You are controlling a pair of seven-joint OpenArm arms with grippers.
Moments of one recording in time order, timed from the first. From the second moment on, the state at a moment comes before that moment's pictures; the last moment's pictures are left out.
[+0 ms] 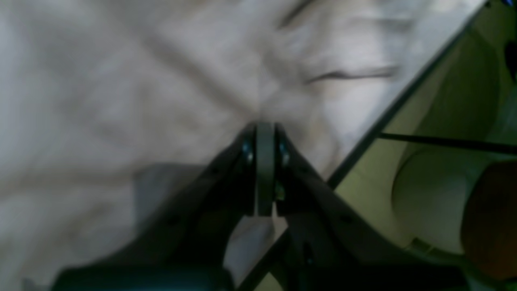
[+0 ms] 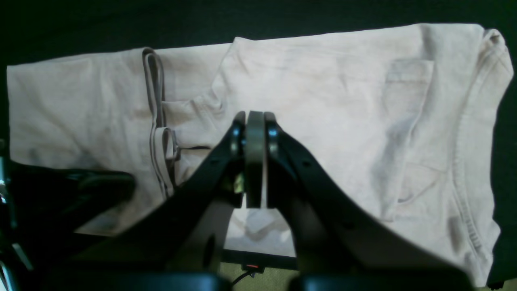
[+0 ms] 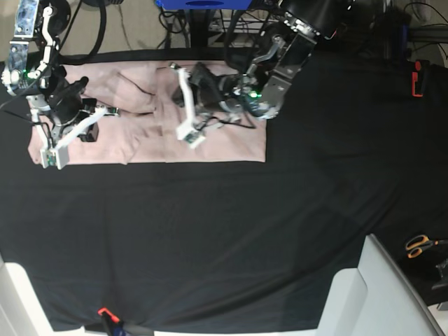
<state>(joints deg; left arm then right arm) 3.3 -4.5 30.4 79.7 -21.9 -18.7 47.9 -19.6 4.2 12.9 106.8 18.2 10.5 -51.4</state>
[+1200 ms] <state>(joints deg) 30.8 -15.2 -43.0 96.1 -21.5 -38.8 47.8 -1.2 17.2 61.4 60.6 34.0 40.0 -74.7</state>
